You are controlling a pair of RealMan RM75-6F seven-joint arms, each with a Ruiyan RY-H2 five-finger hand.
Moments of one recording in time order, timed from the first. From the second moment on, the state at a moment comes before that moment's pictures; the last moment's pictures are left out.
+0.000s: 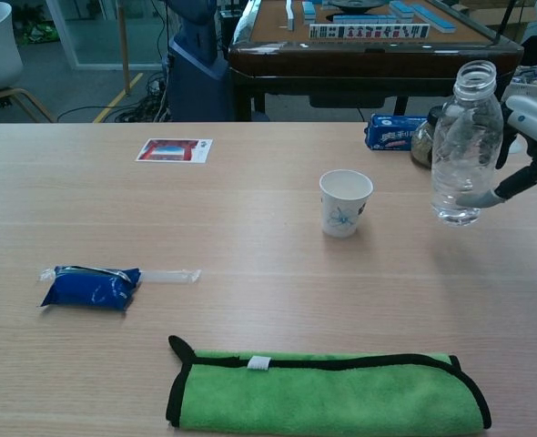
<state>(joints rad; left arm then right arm) -0.08 -1.02 -0.05 -1.75 1.32 1.39 0.11 0.50 -1.58 0.15 -1.14 -1.47 1.21 0.17</state>
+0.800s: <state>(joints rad) -0.08 -1.00 -0.05 -1.76 1.32 1.39 0.10 0.59 -1.53 0.22 -1.26 -1.29 1.07 -0.28</state>
